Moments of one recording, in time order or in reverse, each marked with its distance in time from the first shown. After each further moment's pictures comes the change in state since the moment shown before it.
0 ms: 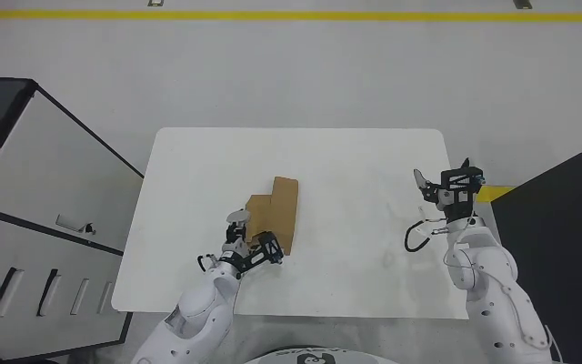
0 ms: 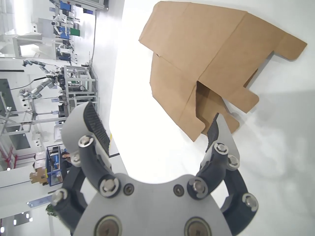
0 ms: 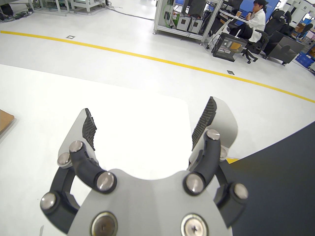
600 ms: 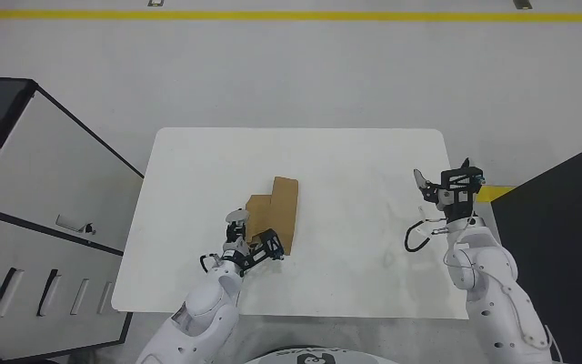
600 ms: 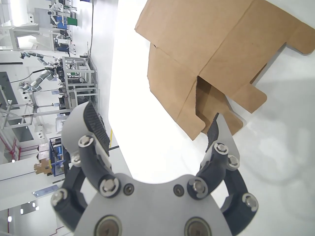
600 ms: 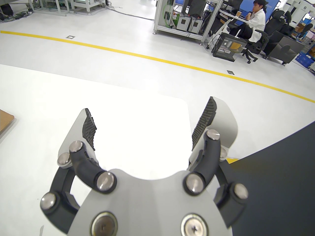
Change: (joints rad) left arm -0.032 -0.013 0.036 0.039 0.020 0.030 -0.076; right arm 0.000 0.000 0.000 0.000 0.000 0.000 0.000
